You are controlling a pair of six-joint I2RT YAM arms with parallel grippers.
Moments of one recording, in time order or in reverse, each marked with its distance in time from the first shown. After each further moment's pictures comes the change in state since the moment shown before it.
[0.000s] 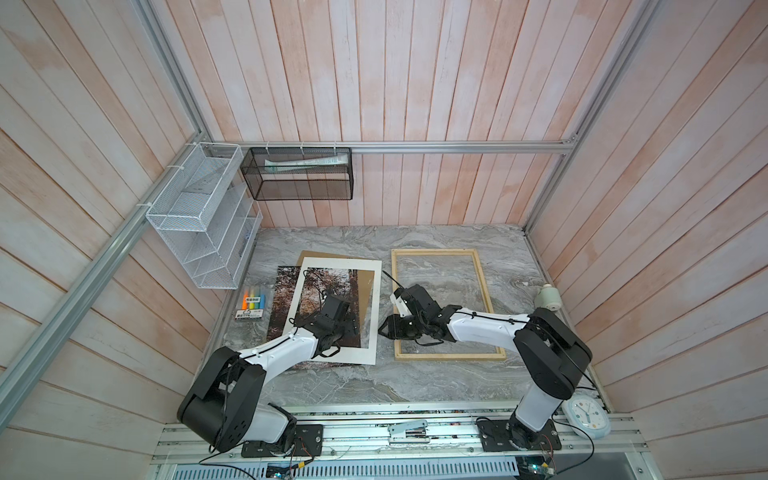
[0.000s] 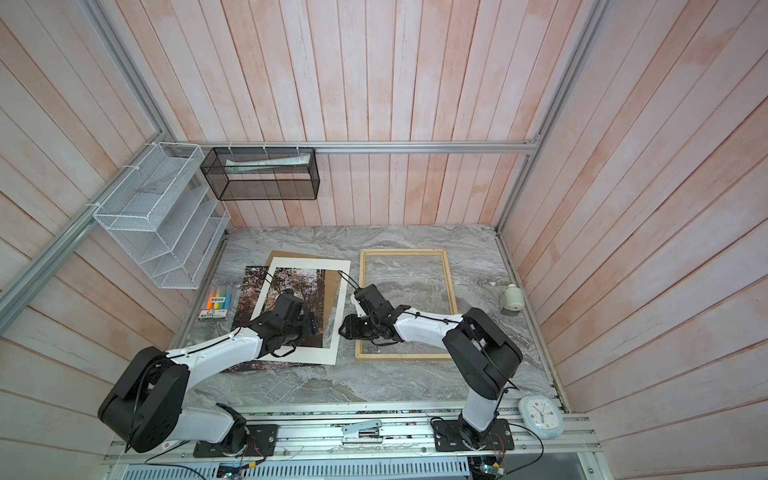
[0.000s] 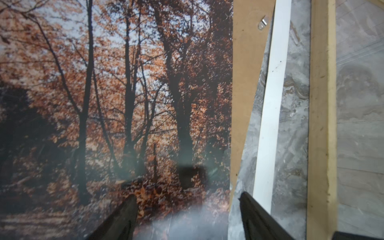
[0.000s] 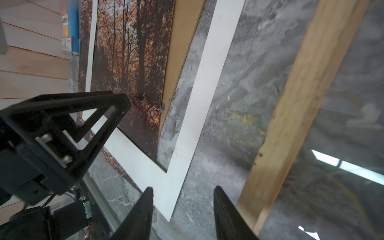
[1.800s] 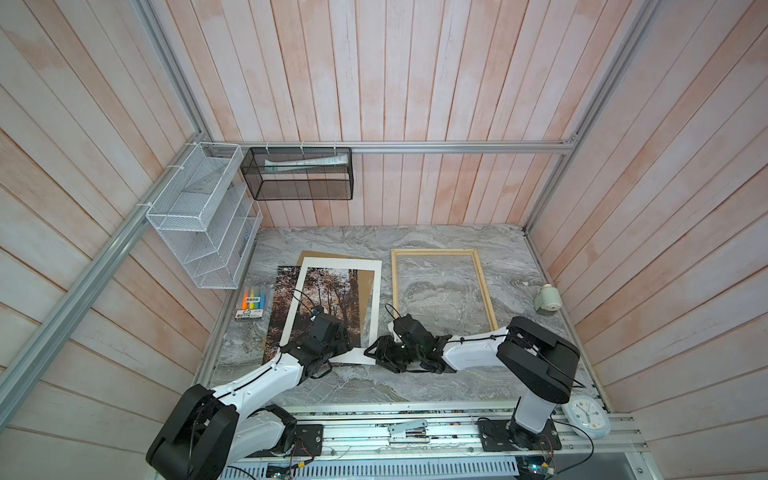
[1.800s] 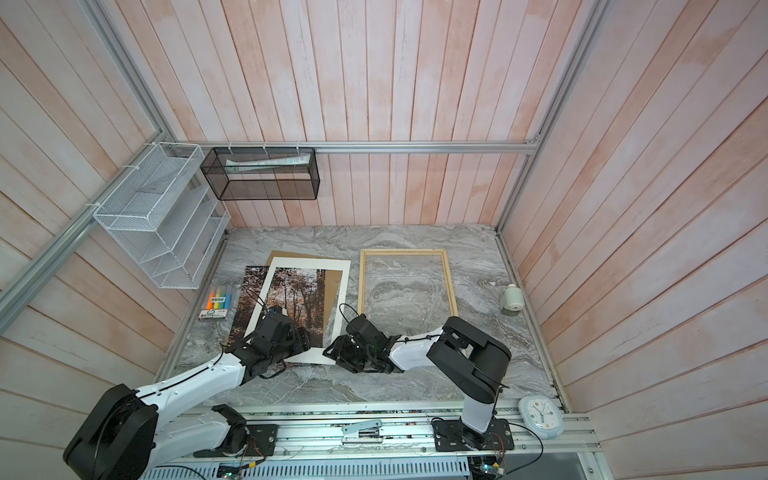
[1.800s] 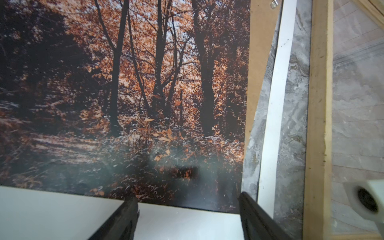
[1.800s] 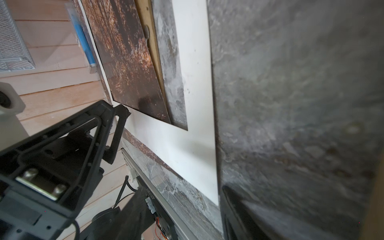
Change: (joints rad) left arm -0.028 -0.200 -0.180 0.007 0.016 -0.084; right arm 0.168 0.074 -0.175 0.404 0.028 0.624
